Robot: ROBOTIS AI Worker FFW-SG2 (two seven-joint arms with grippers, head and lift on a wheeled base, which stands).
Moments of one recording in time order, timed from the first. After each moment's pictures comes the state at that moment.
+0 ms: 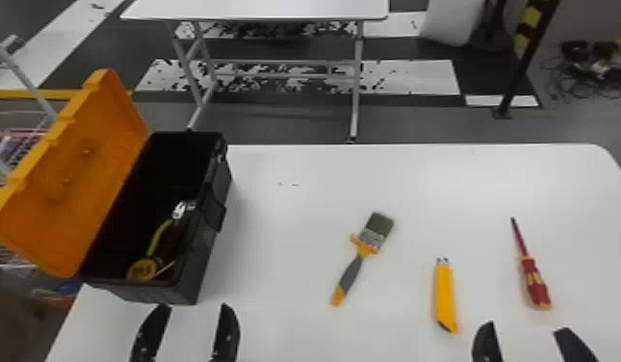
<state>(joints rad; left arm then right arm) 0.79 0.14 -0.08 -1.60 0.29 -0.79 -0.07 0.84 0.00 0.06 -1.65 -0.16 -0.76 0.11</state>
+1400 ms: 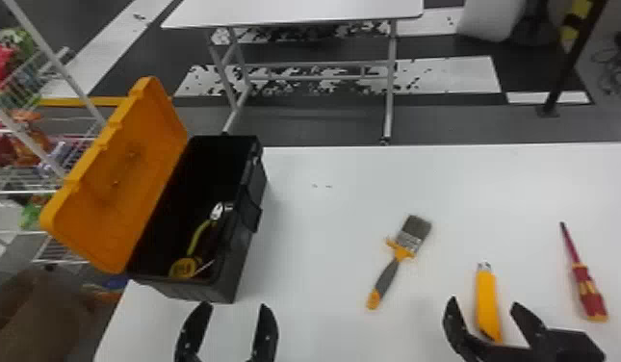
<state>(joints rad) 0.79 0.15 -0.08 -1.59 0.29 -0.79 -0.07 0.62 0.00 0.16 -1.76 -0.09 0.01 -0.04</state>
